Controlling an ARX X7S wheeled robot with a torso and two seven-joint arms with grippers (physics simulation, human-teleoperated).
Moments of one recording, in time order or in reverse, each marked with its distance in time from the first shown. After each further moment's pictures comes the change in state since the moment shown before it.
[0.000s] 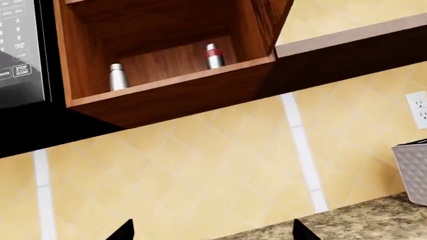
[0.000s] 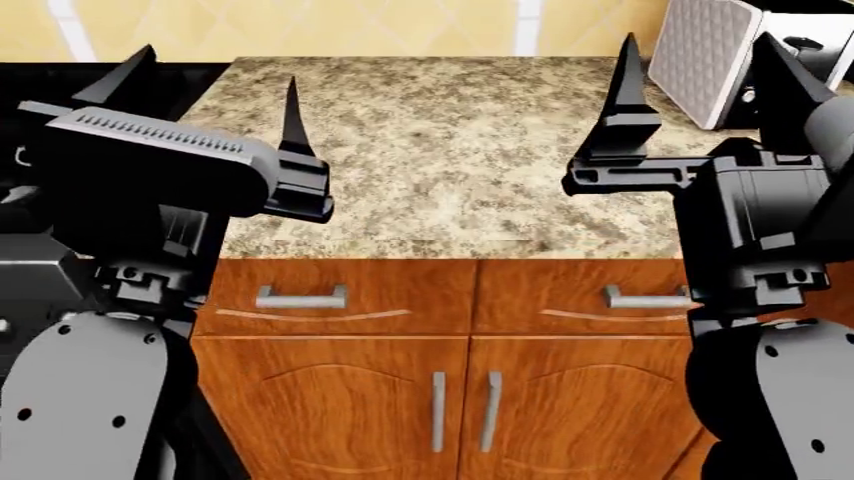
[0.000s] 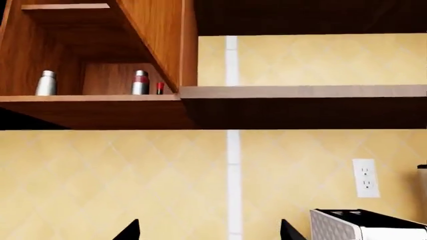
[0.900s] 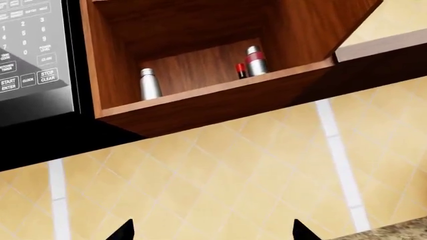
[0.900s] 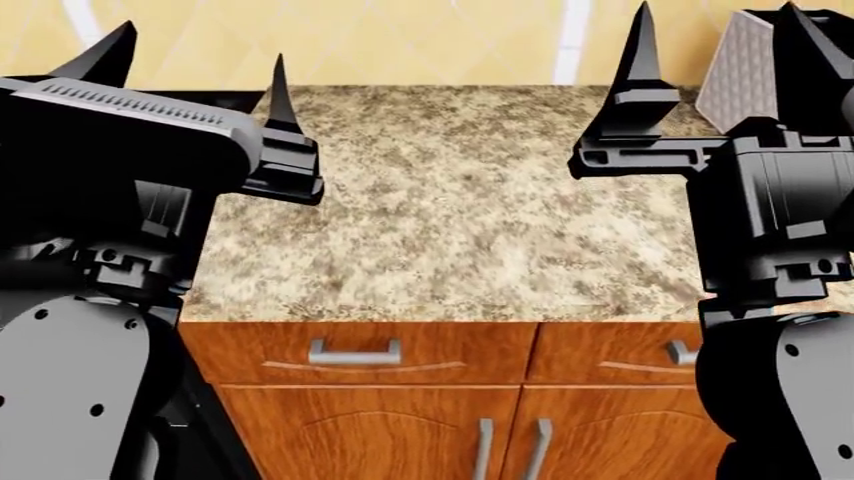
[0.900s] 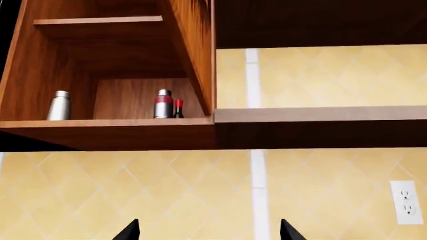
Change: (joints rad) left arm -0.062 -0.014 -0.010 0.022 -0.031 -0.068 -0.013; right arm 0.055 0.013 0.005 -0.036 0.059 0.045 0.048
